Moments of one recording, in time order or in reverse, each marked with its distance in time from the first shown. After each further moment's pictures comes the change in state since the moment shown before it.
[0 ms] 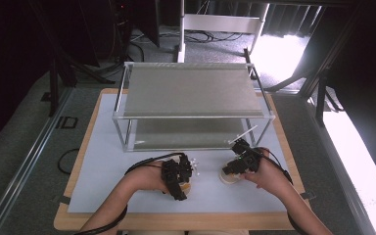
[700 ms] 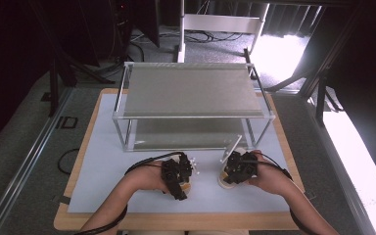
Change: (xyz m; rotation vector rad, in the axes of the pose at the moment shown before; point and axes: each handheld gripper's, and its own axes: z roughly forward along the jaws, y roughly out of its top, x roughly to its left) left arm 0.002 0.000 -0.001 -0.005 -0.006 -0.020; right arm 0.020 -0.006 0.007 0.137 0.027 -0.511
